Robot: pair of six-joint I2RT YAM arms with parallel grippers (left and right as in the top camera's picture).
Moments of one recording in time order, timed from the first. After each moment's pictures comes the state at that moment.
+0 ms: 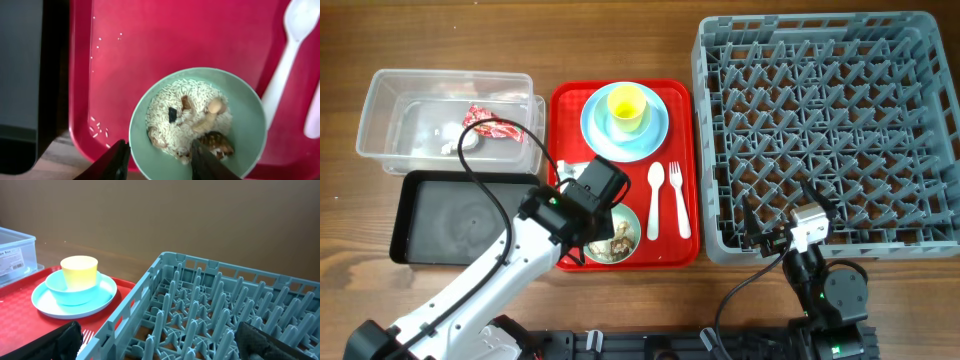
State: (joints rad) left arm -0.65 1.32 0.89 -0.93 -0.16 -0.77; right arm 0.18 0.02 0.01 0.00 -0.10 -0.13
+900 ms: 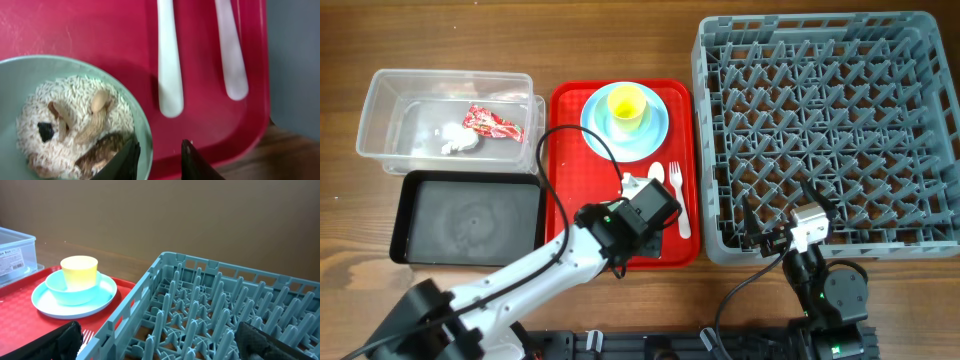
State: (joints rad) left arm -0.89 1.47 0.87 -0.65 -0.08 -0.72; right arm 0.18 0.02 0.01 0.00 -0.10 -0.13
